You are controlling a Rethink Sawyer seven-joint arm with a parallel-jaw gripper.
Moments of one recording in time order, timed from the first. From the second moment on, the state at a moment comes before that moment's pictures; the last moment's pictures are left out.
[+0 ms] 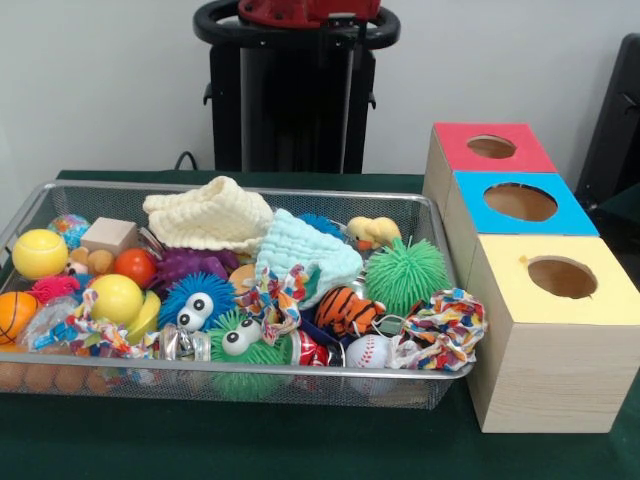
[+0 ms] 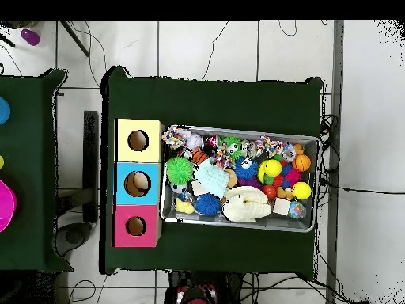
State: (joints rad) arm -0.49 -1.10 0.12 2.60 -0.33 0.10 1.61
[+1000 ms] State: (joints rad) arm -0.21 -0.74 -0.04 2.53 -0.33 -0.21 1.61
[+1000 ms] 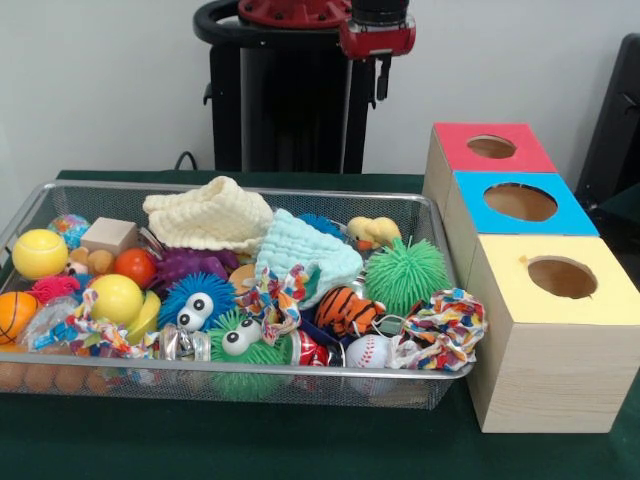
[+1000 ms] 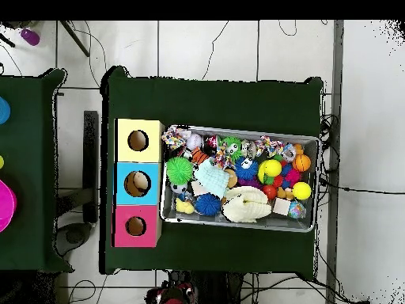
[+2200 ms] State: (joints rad) arm -0.17 -0.54 -0.08 2.42 -0.24 -0.34 1.61
